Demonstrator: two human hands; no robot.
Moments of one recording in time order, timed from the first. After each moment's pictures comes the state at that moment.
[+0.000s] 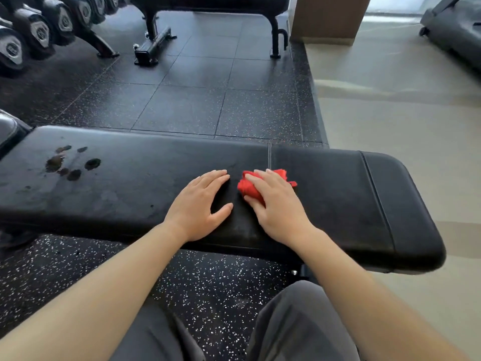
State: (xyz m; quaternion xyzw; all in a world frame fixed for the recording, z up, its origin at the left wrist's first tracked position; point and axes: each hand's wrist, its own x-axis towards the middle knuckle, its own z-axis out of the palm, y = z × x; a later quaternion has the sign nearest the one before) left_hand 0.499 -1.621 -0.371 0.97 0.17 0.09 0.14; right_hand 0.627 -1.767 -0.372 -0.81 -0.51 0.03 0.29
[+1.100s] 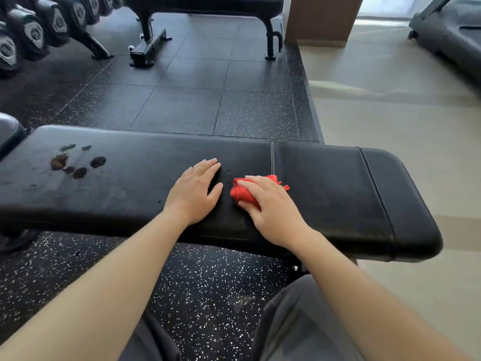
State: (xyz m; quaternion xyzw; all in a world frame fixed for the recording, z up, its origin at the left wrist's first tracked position) left_hand 0.500 -1.598 -0.373 0.96 0.23 0.10 0.16; right_hand 0.601 -1.766 -0.369 -0.80 -0.53 0.04 0.27
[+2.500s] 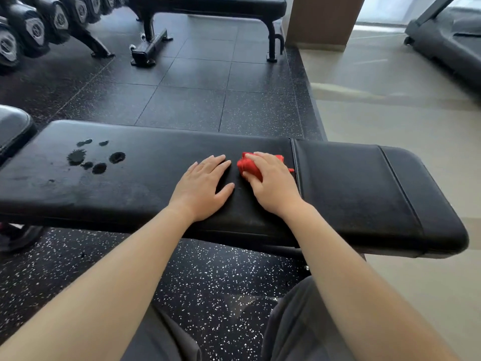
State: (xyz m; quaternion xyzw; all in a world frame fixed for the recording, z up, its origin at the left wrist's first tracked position) left_hand 0.475 -1.570 -0.374 0.97 0.20 0.07 0.11; right_hand 0.595 -1.698 -0.367 -0.84 -0.46 0.02 0.30
